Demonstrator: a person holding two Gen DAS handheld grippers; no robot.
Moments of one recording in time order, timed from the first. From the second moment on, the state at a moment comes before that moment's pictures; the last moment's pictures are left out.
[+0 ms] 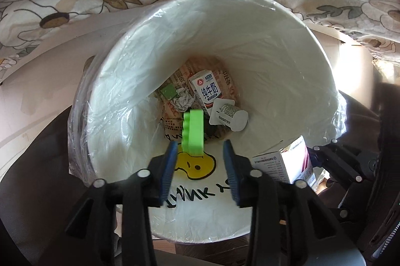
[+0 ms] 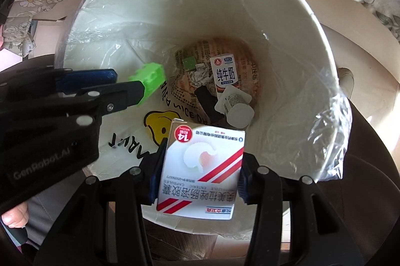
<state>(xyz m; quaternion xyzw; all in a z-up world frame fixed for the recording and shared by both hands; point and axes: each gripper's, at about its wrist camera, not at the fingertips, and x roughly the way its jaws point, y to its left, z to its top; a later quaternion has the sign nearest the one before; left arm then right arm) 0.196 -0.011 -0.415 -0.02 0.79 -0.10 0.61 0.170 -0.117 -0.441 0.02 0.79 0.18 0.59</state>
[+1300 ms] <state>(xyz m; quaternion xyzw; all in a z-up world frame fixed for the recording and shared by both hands) 0.174 -0.004 -0.223 0.02 0.63 -0.11 0.77 0.160 -0.149 -0.246 -0.05 0.64 0.16 0.75</state>
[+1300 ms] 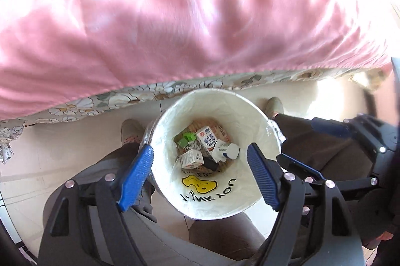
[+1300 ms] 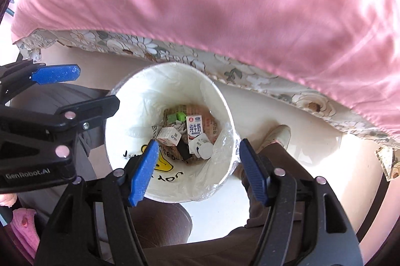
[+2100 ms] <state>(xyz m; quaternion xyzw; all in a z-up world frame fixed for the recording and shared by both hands) 0.075 0.011 -0.019 0.06 0.42 -0.09 0.90 0.065 -0.175 -0.031 -0.09 0.44 0.14 0.88</state>
